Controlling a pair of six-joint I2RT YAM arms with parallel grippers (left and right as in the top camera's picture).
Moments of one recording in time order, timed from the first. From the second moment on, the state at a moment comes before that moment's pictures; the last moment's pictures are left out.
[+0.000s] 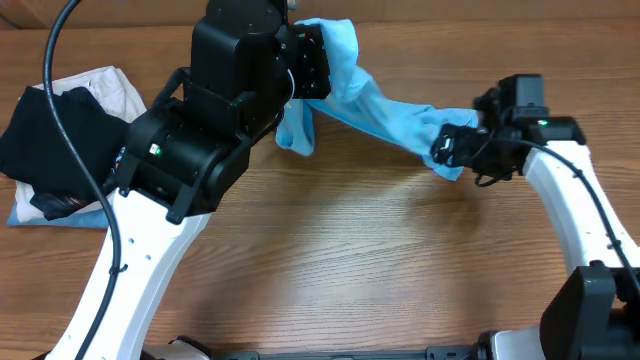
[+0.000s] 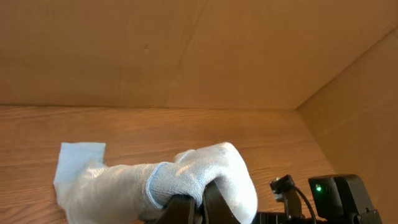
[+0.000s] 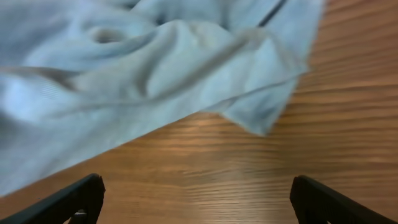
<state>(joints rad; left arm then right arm) -0.53 1.53 1.98 -0.84 -0.07 -0.47 0.00 1.62 1.24 -0.86 -0.24 0.19</state>
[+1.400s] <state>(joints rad) -0.53 1.53 1.98 -0.86 -0.32 -0.41 0.11 1.68 0.89 -0.17 -0.17 -0.03</state>
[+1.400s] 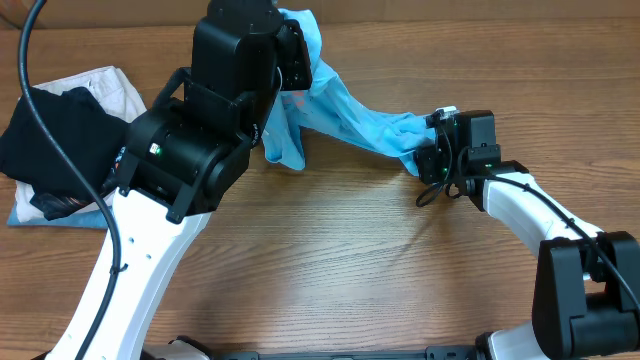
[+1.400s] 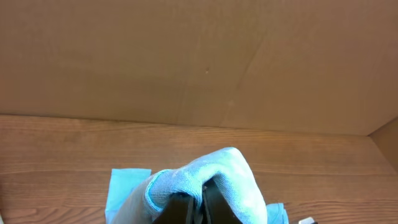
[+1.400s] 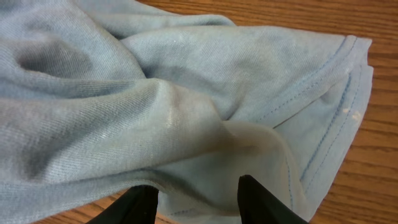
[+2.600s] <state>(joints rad) -0.32 1.64 1.99 -1.28 -0.02 -0.26 -0.12 1.53 1.56 -1.12 0.15 0.09</state>
